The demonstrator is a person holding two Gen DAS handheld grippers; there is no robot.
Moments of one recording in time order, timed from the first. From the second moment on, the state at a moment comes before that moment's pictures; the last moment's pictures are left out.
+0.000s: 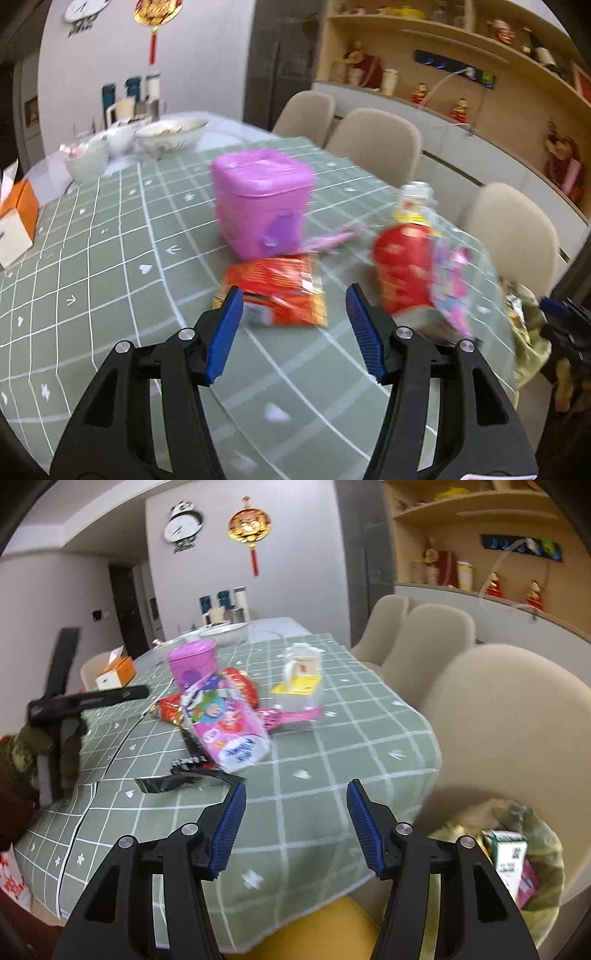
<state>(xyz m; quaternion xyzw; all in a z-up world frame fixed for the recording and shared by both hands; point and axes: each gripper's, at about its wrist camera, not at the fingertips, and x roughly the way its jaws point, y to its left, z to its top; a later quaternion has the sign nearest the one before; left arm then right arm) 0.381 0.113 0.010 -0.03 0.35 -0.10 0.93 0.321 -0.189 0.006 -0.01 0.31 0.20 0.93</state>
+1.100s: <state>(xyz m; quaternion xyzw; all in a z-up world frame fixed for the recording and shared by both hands) 0.394 0.133 -0.005 -0.11 0.37 -0.19 0.91 0.384 -0.121 -0.013 0.00 0.36 0.24 0.90</state>
